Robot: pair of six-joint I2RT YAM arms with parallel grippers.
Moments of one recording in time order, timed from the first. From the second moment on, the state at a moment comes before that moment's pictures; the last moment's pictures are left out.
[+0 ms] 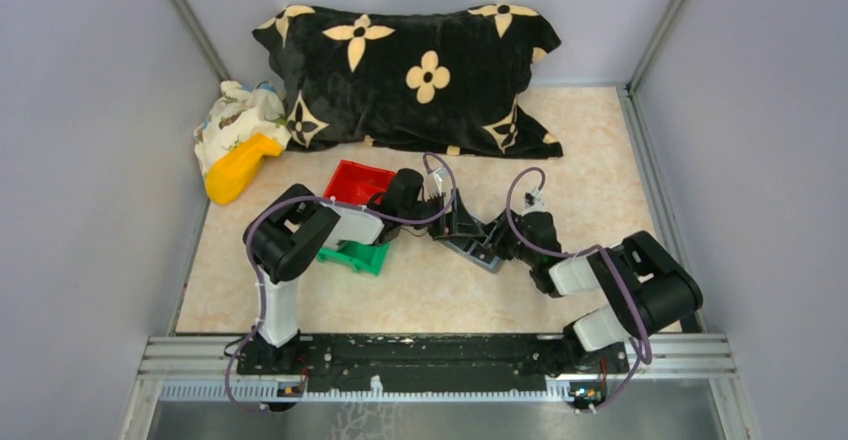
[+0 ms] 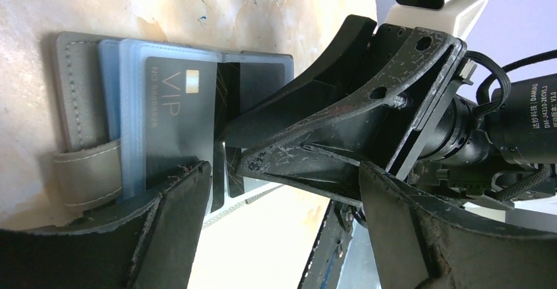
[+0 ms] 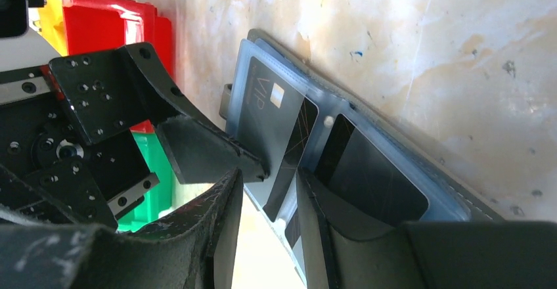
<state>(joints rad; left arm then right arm) -0.74 1.98 0.93 0.59 0.63 -0.89 0.44 1.45 0.21 0.75 -0.18 0.98</state>
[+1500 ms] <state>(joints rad) -0.74 1.80 0.92 0.40 0.56 -0.80 0.40 1.83 0.16 1.34 -0.31 1.06</state>
